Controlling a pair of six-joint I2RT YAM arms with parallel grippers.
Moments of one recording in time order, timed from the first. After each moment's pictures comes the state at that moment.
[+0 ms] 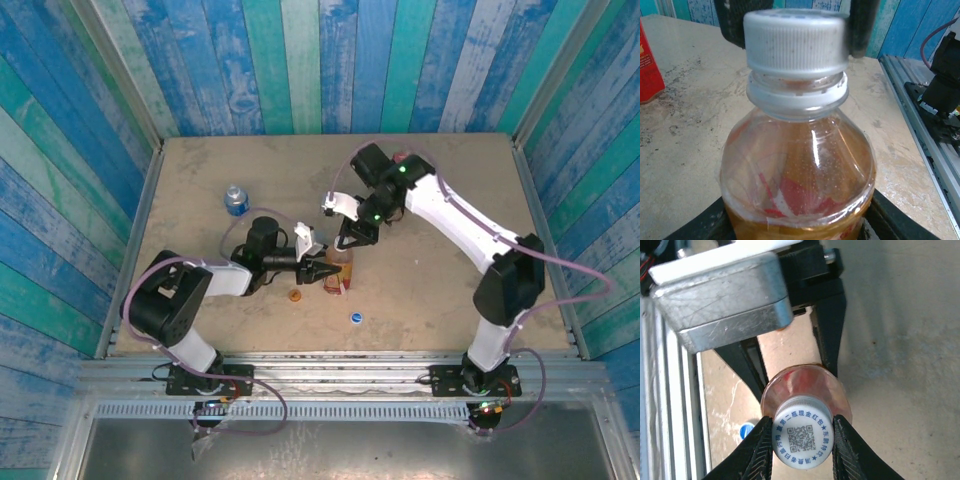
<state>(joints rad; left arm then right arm) -0.49 1.60 0.53 0.70 0.93 0.19 0.65 1.76 1.65 -1.14 -0.48 -0.61</state>
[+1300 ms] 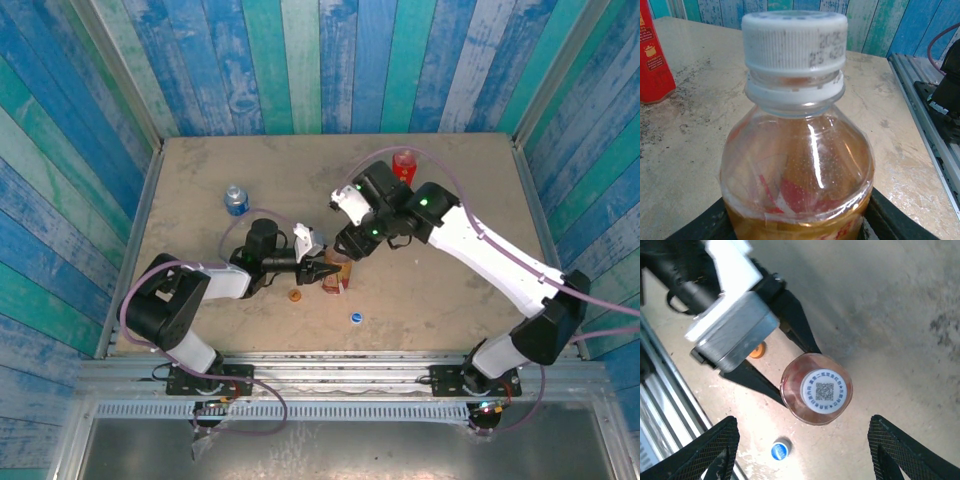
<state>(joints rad) -0.50 1.58 0.51 0.70 0.90 0.20 0.78 1.50 1.52 -1.00 -0.18 -0.08</state>
